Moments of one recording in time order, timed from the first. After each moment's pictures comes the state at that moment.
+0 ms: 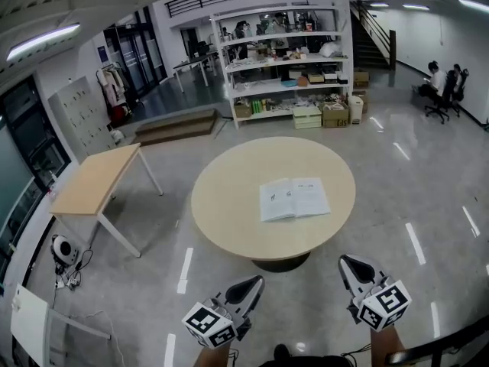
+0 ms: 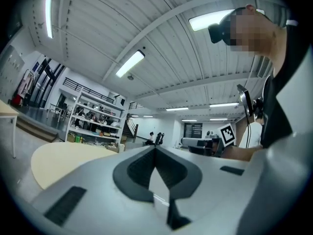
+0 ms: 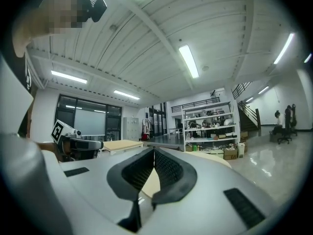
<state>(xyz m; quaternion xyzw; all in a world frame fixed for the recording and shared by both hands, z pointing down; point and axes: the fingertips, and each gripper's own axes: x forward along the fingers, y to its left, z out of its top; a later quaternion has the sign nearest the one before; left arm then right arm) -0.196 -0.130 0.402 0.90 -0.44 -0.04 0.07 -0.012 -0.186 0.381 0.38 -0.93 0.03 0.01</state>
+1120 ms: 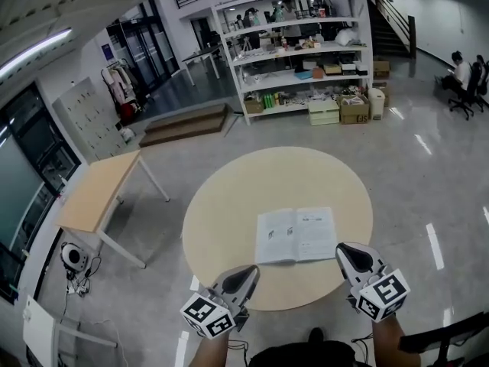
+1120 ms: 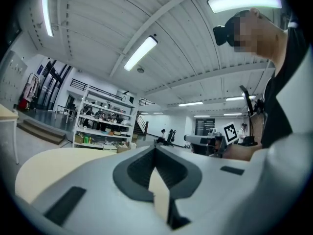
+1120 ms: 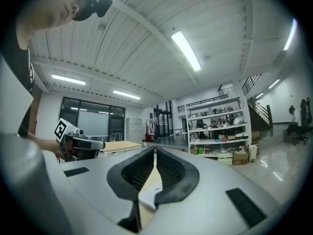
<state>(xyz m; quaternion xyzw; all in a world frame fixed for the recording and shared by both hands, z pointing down) -0.208 -0.436 0.408 0.87 -0.49 -0.01 0.08 -0.021 -0.503 0.387 0.33 -0.94 0.03 0.00</state>
